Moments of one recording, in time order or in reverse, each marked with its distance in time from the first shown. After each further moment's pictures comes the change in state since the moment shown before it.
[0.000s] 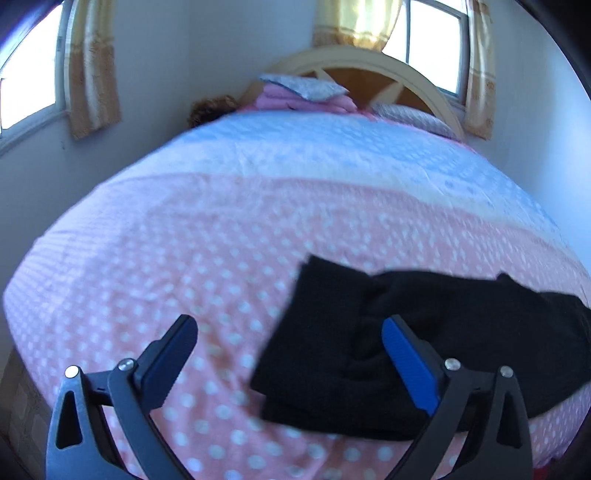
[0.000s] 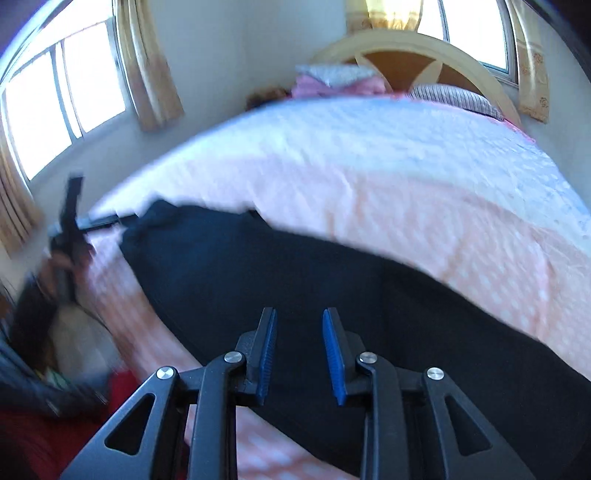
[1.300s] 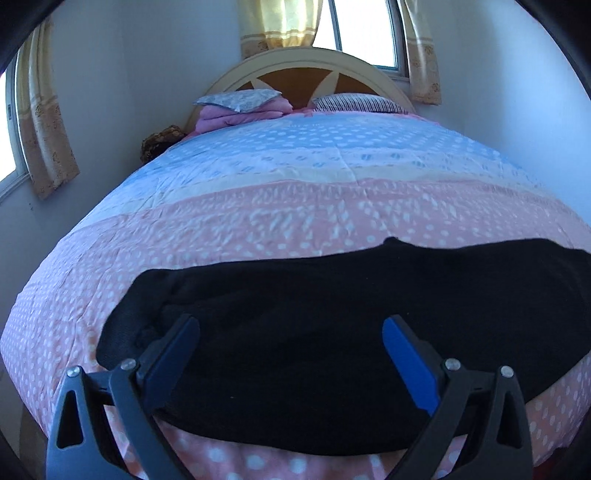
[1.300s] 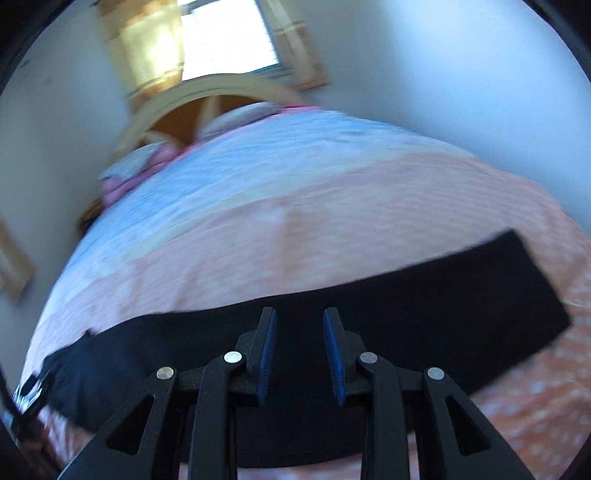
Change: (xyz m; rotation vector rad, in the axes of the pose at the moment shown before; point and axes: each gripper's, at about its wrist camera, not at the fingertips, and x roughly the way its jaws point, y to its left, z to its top) left arm -0.008 -0.155 -0.032 0.241 -0.007 -0.057; right arm -0.107 -0.147 -0.080 0.670 -0.175 -0.616
